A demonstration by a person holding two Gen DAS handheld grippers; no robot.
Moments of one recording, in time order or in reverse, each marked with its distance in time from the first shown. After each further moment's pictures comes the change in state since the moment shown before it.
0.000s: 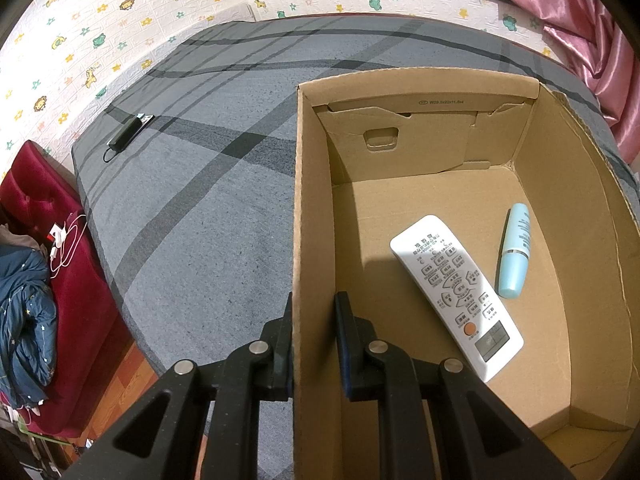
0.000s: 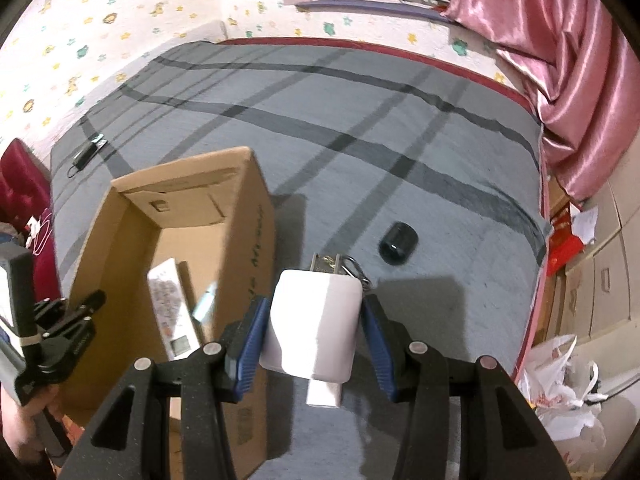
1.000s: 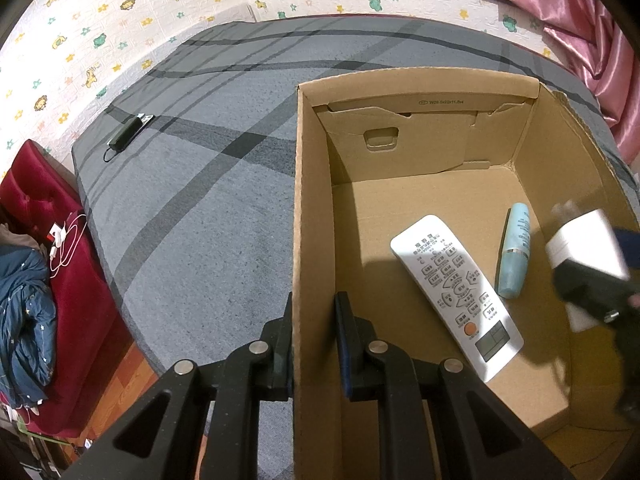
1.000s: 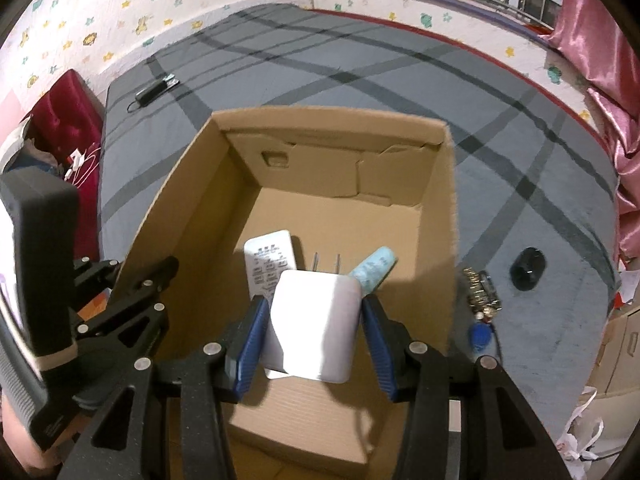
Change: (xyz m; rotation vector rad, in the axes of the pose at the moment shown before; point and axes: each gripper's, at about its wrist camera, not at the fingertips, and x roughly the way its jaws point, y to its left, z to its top) left arm 0.001 -0.003 -0.001 -0.001 -0.003 0.001; right arm 0.050 0.117 -0.006 -0.212 0.084 0.151
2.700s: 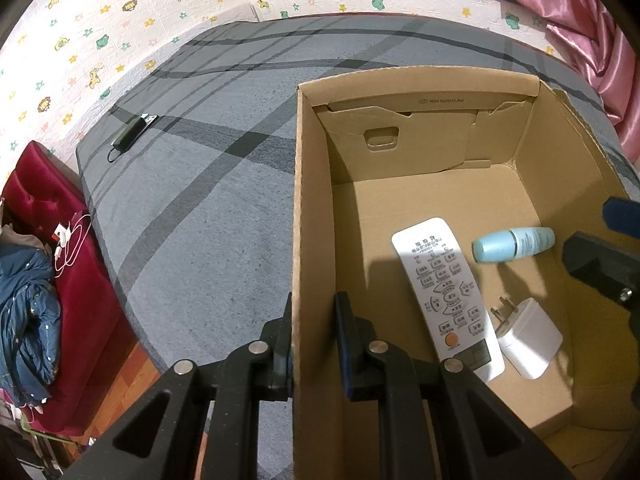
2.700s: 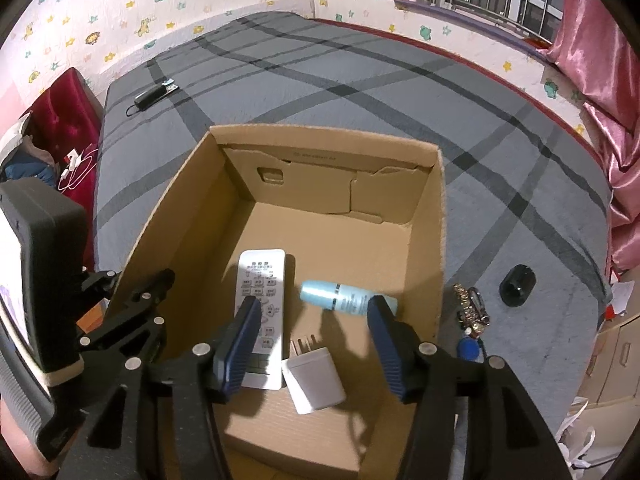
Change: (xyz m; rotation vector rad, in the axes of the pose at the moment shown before) left arm 0.000 -0.001 -0.001 0.000 0.003 0.020; right arm -0.013 -0.002 0.007 -0.028 -0.048 -0.037
